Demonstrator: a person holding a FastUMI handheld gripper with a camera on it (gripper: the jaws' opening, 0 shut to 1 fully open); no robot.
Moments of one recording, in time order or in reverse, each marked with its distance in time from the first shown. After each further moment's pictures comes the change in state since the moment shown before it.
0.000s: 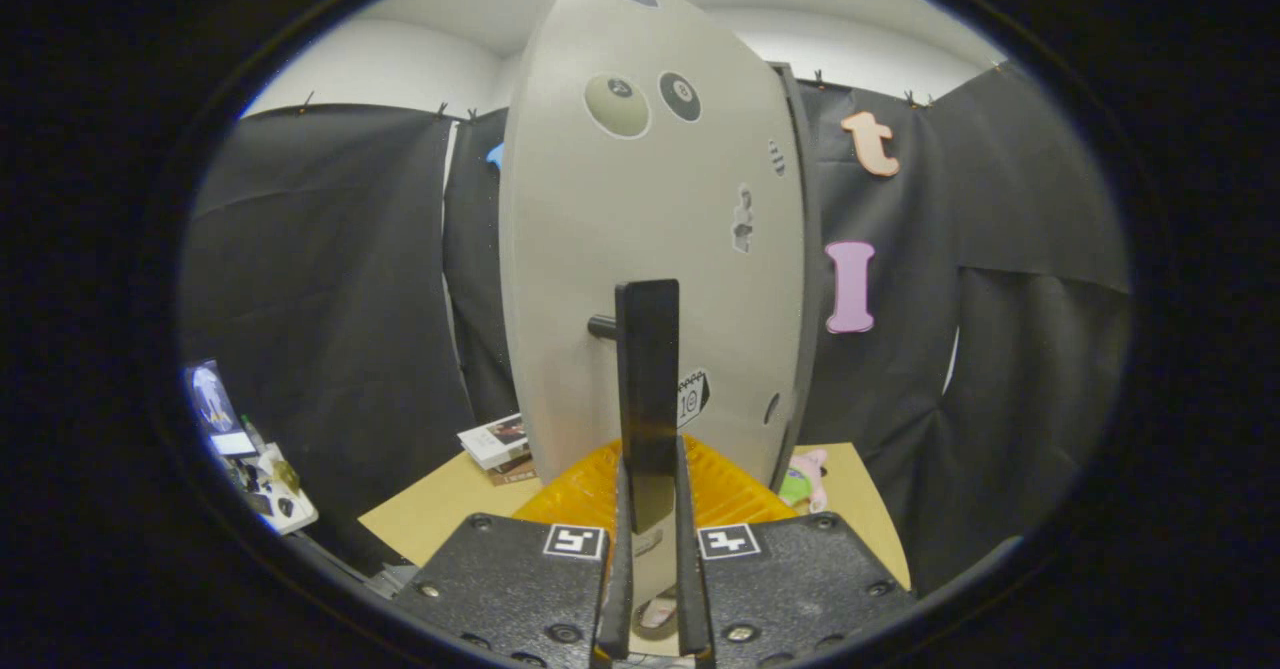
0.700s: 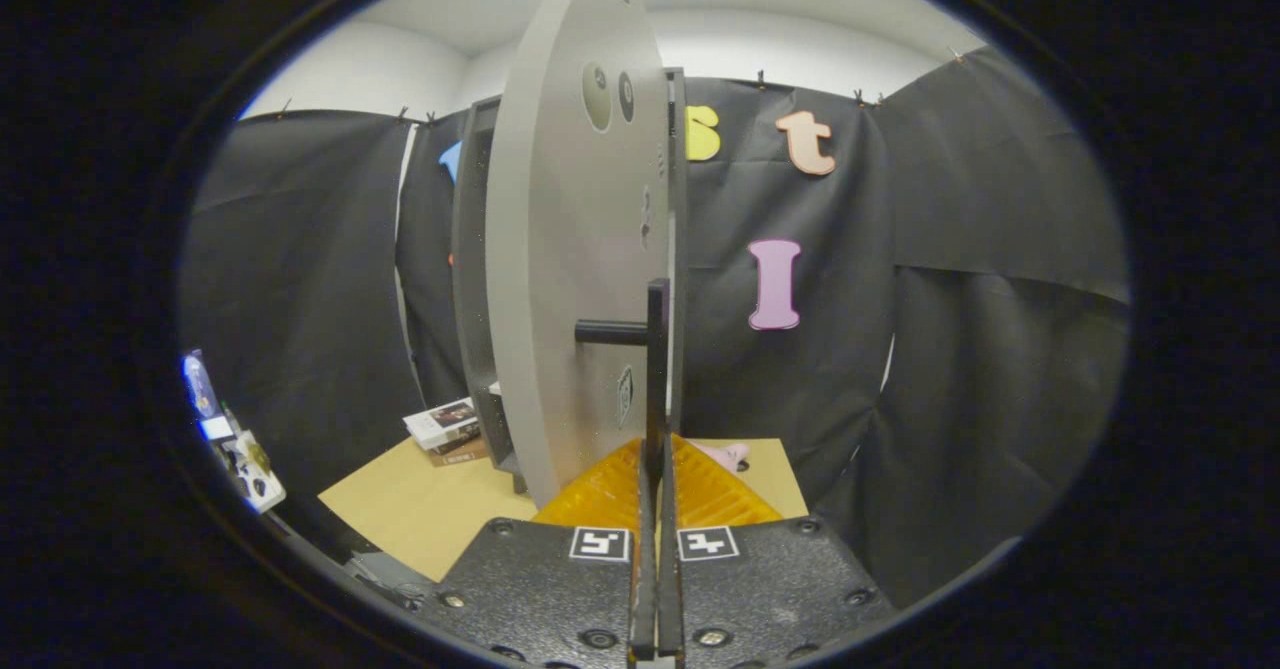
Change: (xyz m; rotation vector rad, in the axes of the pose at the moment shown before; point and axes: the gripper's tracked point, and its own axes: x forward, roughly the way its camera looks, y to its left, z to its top) arm -0.034 -0.094 -0.001 0.000 0.010 -0.095
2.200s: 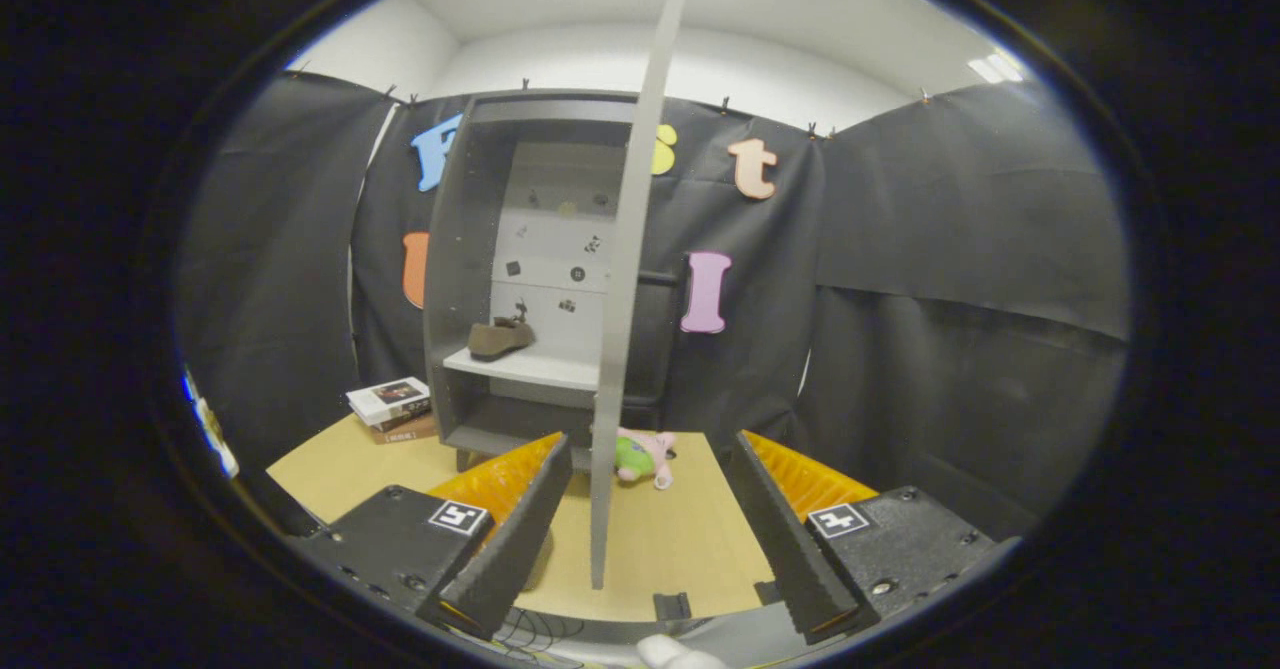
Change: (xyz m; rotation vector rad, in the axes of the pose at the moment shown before) arm -0.077 0.035 -0.053 -0.079 -0.027 -0.212
